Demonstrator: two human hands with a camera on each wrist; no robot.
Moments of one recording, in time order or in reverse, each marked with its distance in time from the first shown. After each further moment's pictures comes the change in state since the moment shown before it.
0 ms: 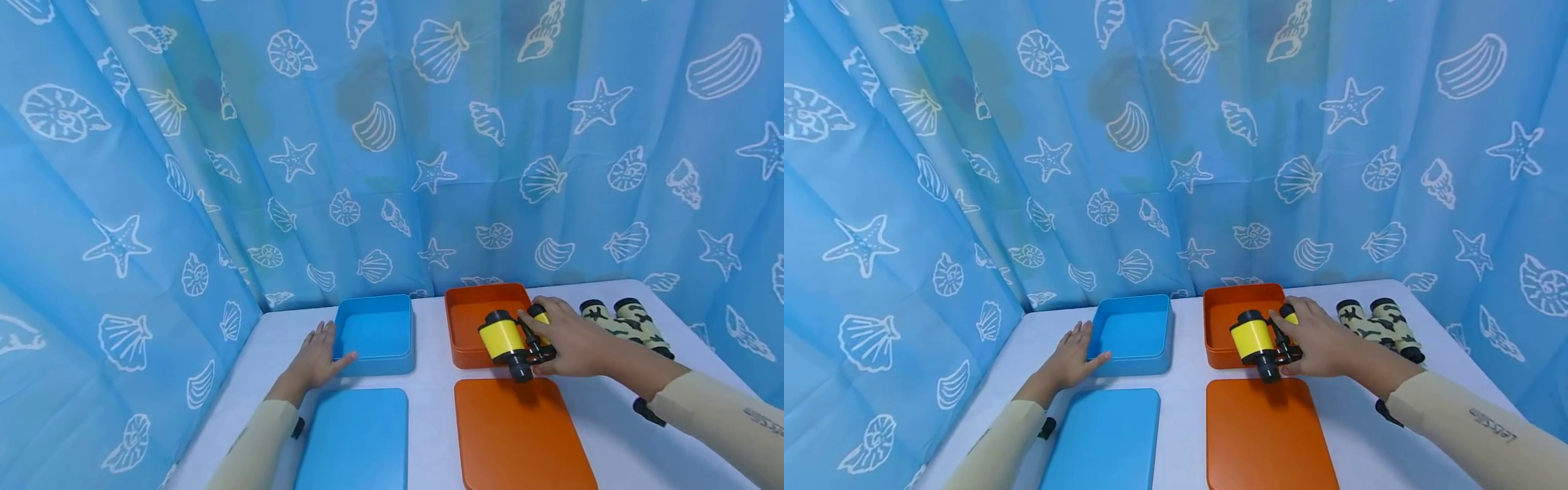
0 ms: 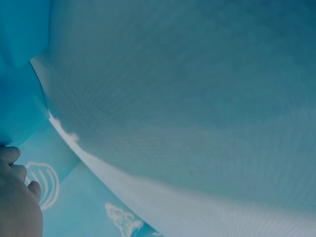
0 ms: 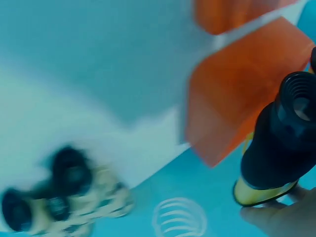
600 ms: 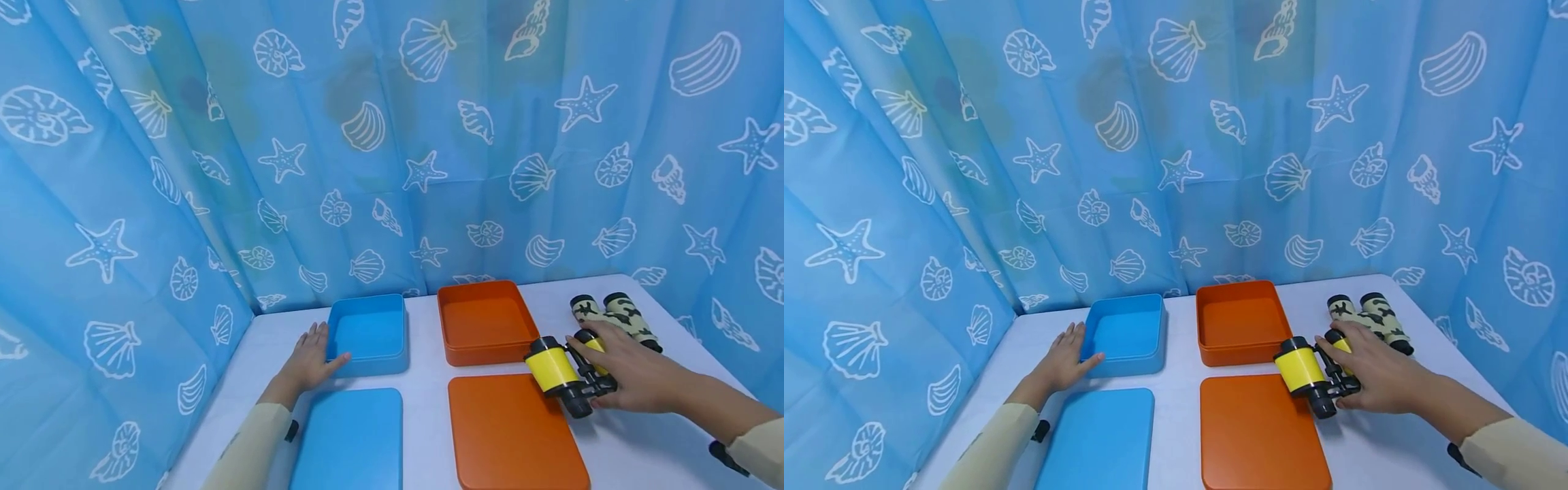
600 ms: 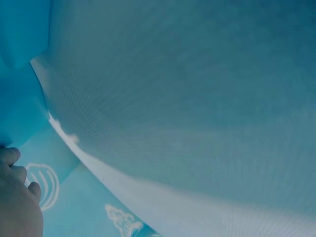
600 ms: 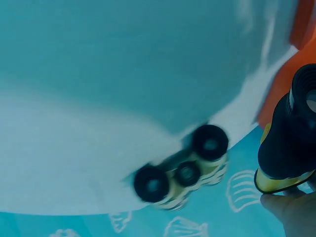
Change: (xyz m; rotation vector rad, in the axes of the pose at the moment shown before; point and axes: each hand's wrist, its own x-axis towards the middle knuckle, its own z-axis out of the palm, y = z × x) left_hand -0.001 0.002 0.000 0.007 -0.006 0.012; right_hand -0.088 0.044 0.010 0.034 -0.031 0.047
